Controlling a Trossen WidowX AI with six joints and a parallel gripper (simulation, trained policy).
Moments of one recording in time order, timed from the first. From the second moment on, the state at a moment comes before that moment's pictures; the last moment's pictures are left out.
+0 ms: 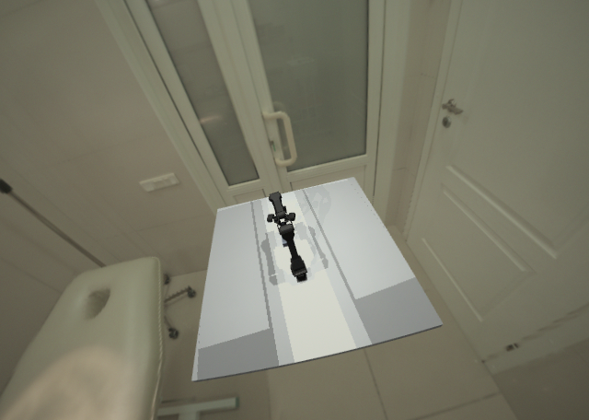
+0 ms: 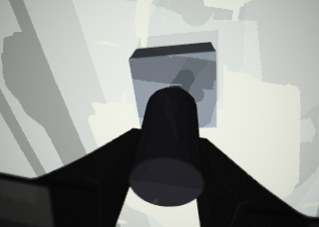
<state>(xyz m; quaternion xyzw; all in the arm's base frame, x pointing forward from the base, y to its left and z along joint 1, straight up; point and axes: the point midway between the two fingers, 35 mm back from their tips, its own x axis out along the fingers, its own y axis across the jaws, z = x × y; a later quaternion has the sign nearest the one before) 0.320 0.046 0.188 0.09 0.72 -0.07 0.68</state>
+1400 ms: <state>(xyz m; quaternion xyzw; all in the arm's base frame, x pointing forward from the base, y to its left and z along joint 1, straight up) 0.293 0.049 0.139 0.08 0.75 -0.08 0.65</state>
